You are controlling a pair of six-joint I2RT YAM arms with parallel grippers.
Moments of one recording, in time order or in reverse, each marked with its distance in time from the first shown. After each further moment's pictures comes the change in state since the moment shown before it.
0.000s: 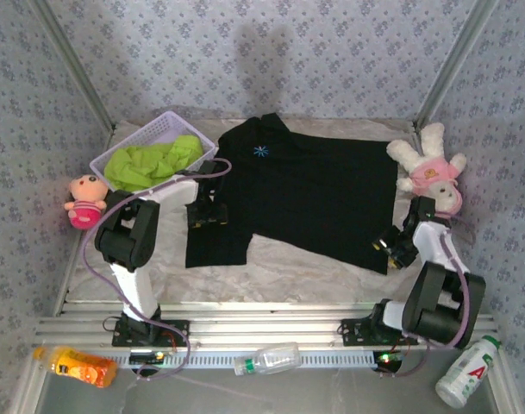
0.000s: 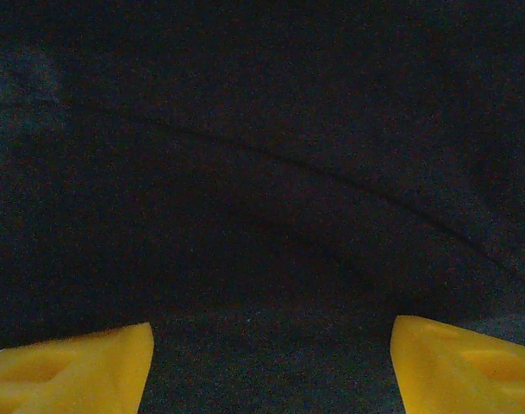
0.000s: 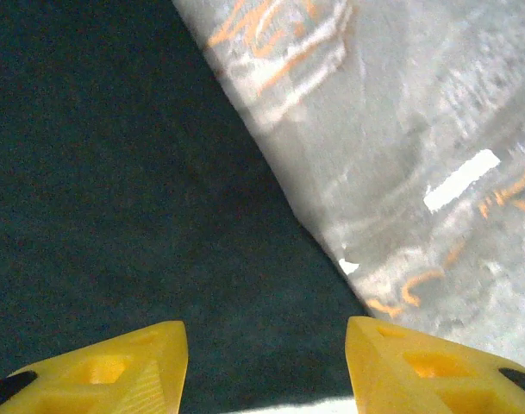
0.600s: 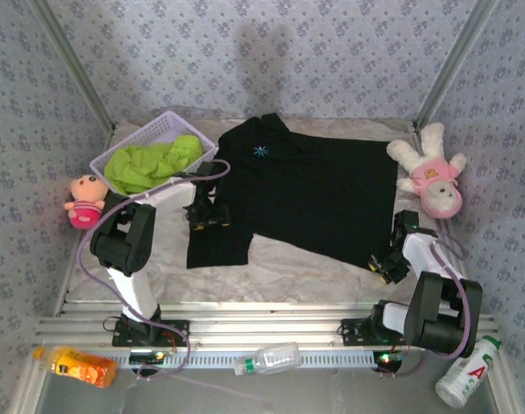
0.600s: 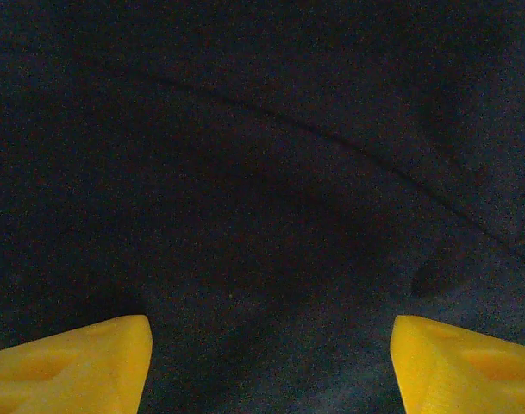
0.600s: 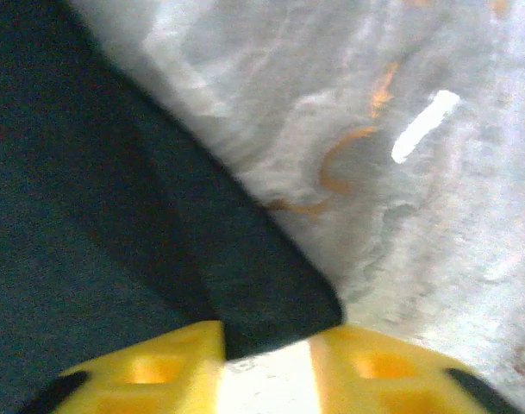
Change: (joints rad) left arm 0.000 -0.056 -0.042 0.010 0.066 0.008; right arm 0.101 -0.024 -0.136 -0.004 0.089 0.189
